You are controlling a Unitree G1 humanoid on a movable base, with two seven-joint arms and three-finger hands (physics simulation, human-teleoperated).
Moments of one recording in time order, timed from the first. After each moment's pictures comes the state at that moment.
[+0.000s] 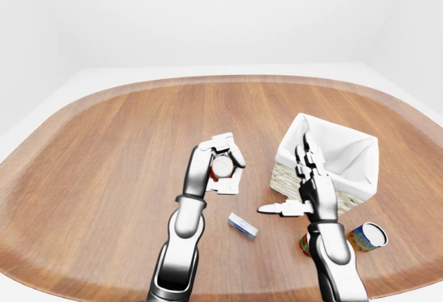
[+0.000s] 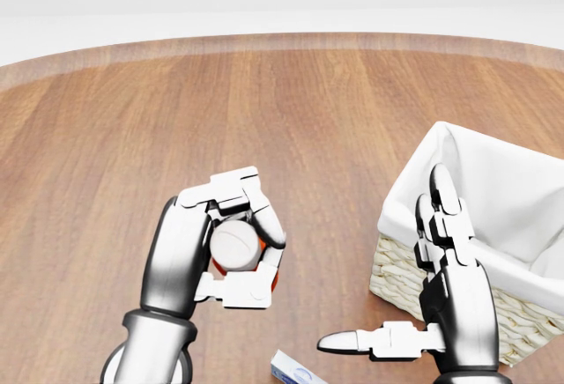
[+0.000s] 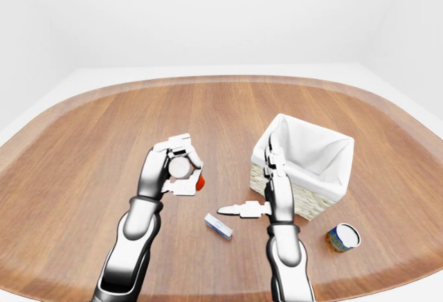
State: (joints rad) left arm -0.06 -0.09 -0.27 -0.36 0.28 0.09 -0.01; right arm 0.22 0.00 0.04 -0.42 -0.05 0.01 -0.01
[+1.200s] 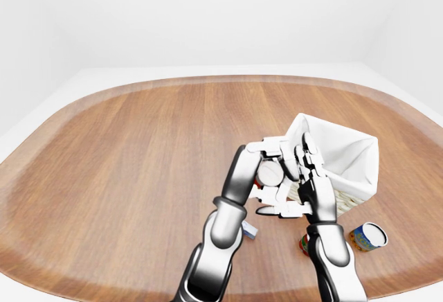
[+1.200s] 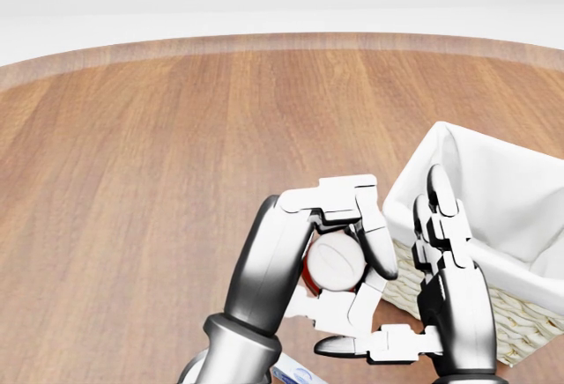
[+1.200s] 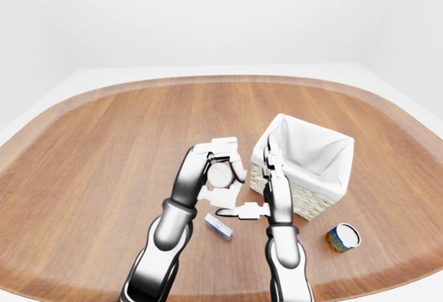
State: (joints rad) left arm -0.10 -0.20 -0.52 -0.36 0.36 0.09 0.00; right arm 0.23 0.00 0.05 -0.42 -0.06 0.00 -0.02
